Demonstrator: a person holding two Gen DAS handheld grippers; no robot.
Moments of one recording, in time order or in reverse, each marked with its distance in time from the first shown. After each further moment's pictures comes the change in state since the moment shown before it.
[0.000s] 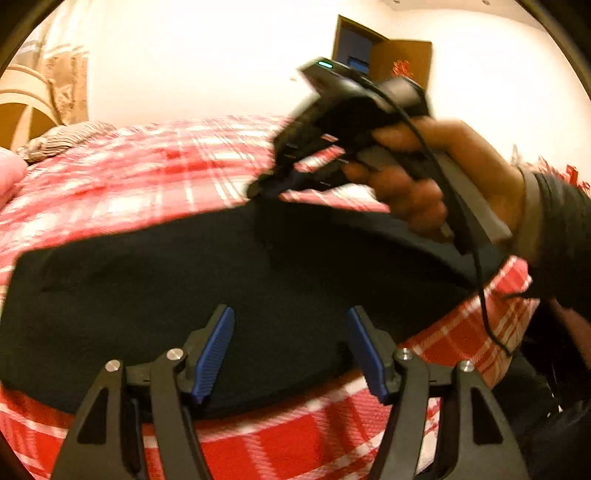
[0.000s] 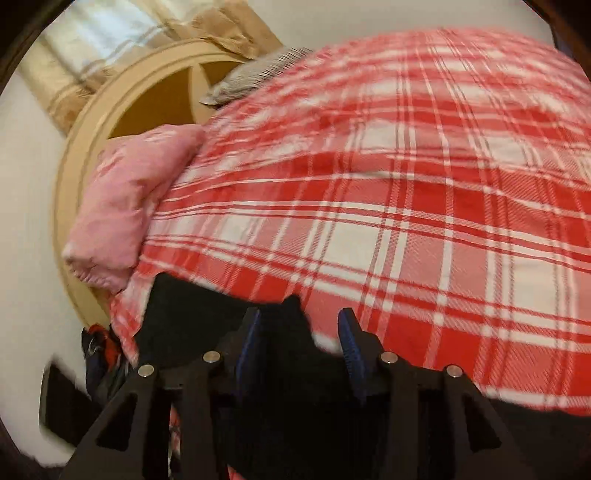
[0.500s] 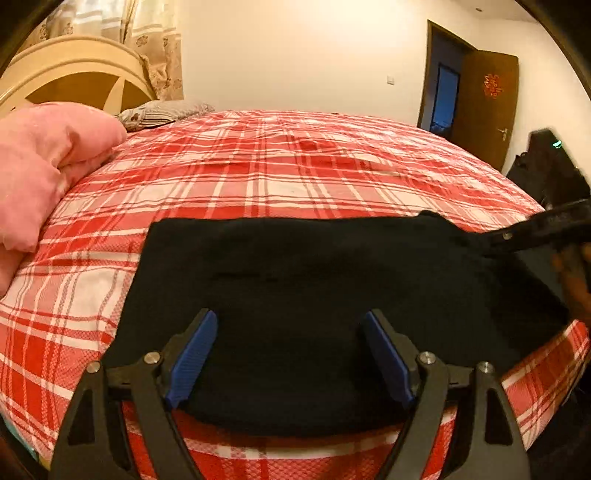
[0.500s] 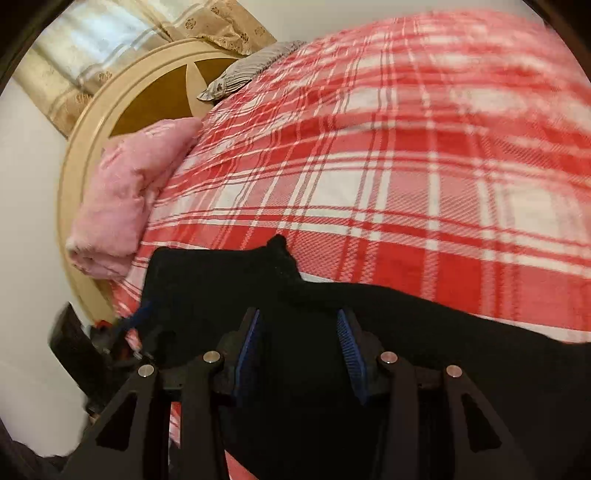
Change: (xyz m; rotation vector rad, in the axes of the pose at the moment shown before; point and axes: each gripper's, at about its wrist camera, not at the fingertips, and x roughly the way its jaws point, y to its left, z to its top) left arm -0.010 0.098 -0.005 -0.148 0.033 0.323; right arm 0.005 -0.011 -0.038 0.023 0.006 -0.046
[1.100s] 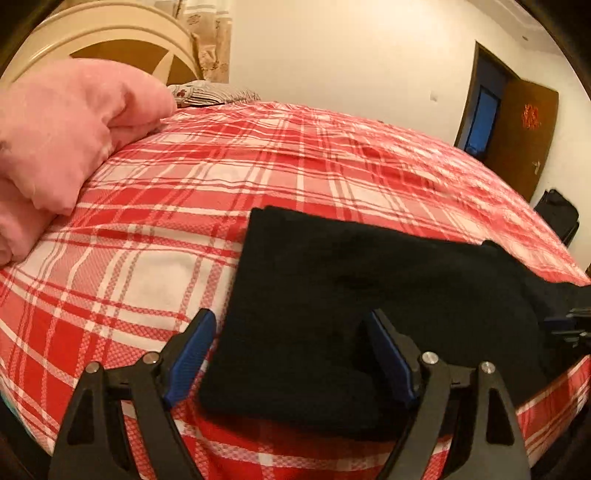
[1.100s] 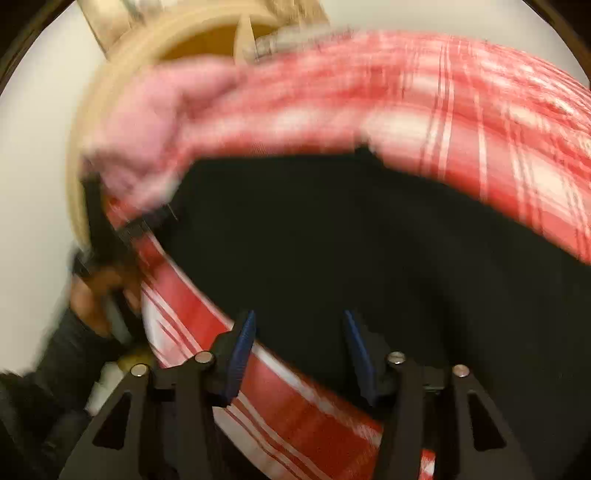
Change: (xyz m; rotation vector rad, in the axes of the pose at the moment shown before) left arm 0.005 0.058 0.000 -0.148 0.019 0.078; right arm 0.003 0.059 -0.092 -0.266 0.067 -0.062
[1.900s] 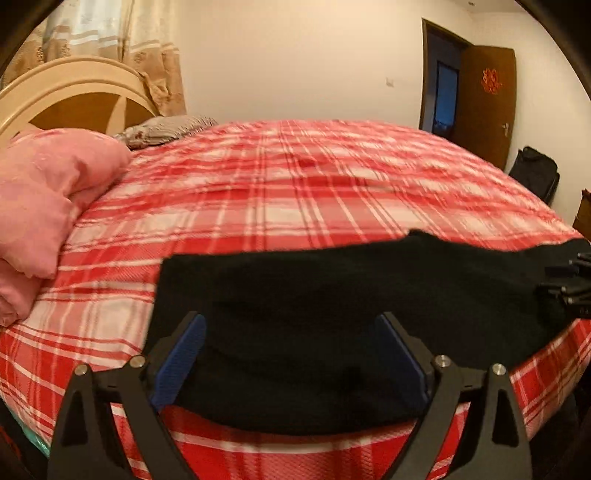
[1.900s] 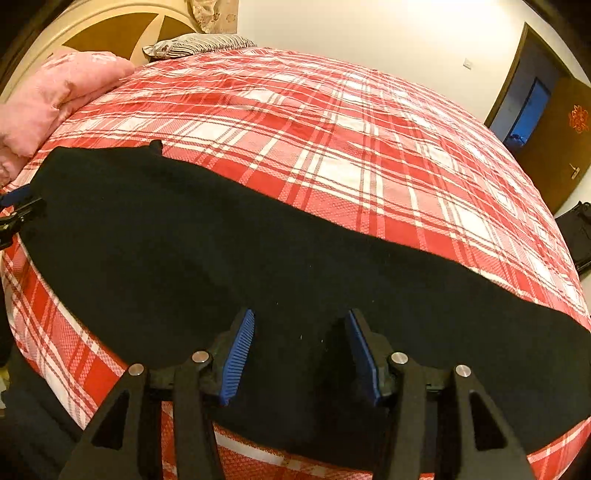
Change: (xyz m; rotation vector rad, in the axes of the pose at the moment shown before) left arm -0.030 -0.075 0.006 0.171 -0.028 -0.043; right arm -0.056 -0.081 -0.023 0.056 -0.007 -0.551
